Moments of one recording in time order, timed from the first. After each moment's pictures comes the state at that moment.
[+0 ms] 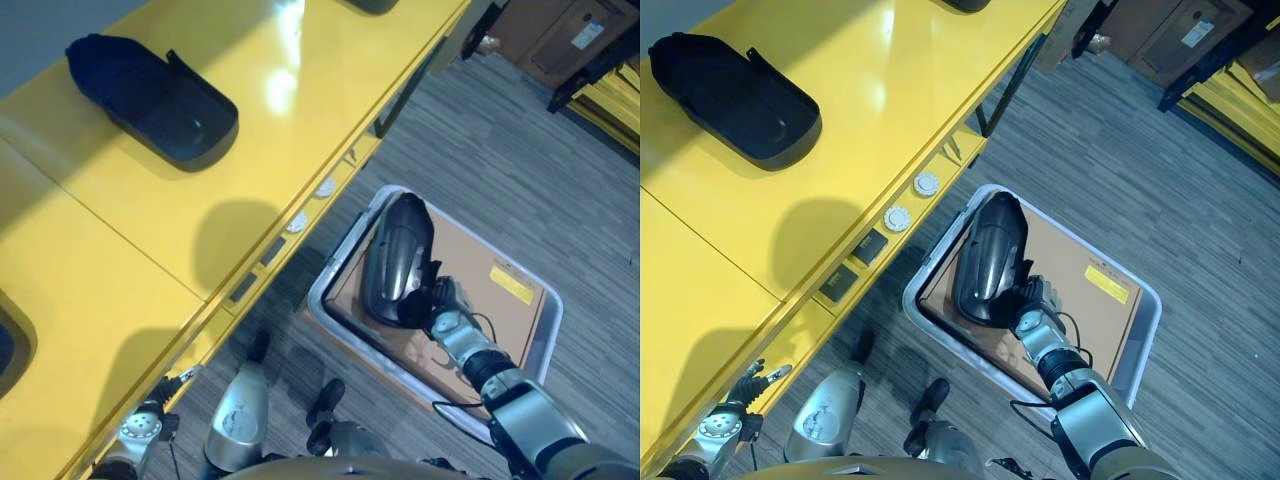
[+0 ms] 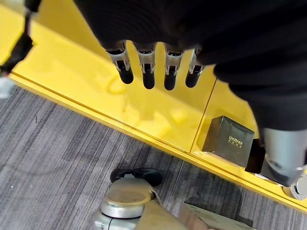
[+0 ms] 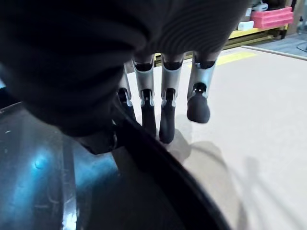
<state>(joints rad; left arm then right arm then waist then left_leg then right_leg) 0.01 0.42 -0.24 0.94 -0.21 -0.15 0.12 -0.46 -0.44 0.44 0.85 0.01 0.27 -0.41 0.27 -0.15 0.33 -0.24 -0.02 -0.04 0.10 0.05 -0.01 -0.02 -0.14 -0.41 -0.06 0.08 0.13</state>
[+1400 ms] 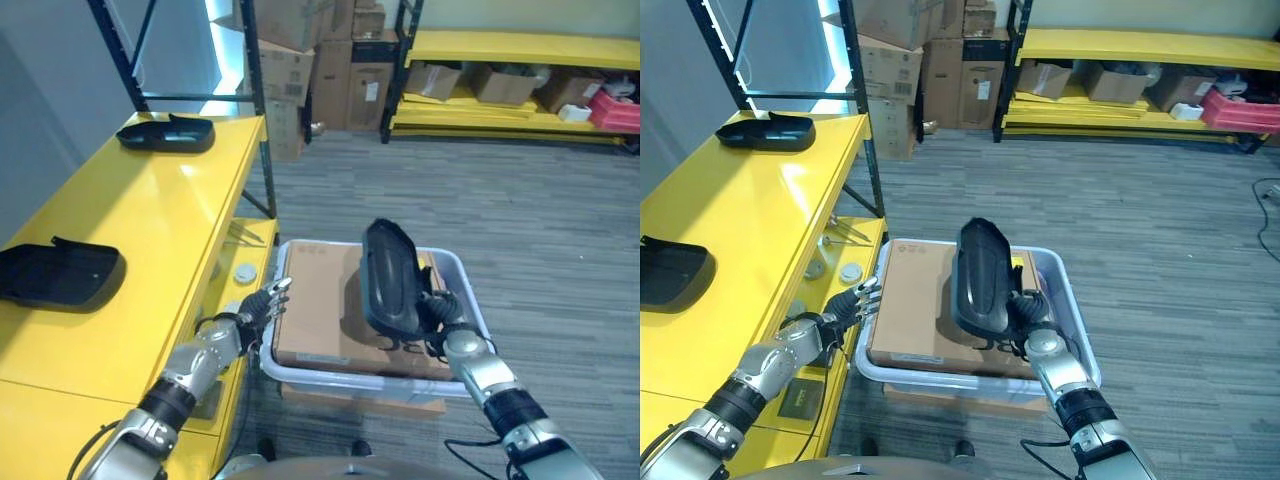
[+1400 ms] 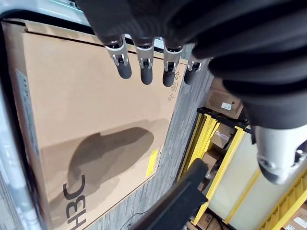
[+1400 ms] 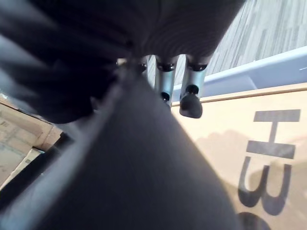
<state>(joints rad) -0.26 0.32 -0.39 0.34 -0.77 0.35 -0.02 -0.22 -0.48 0.27 0.41 0.19 0.27 -0.31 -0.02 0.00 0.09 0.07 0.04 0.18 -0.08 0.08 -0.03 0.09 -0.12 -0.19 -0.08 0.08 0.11</state>
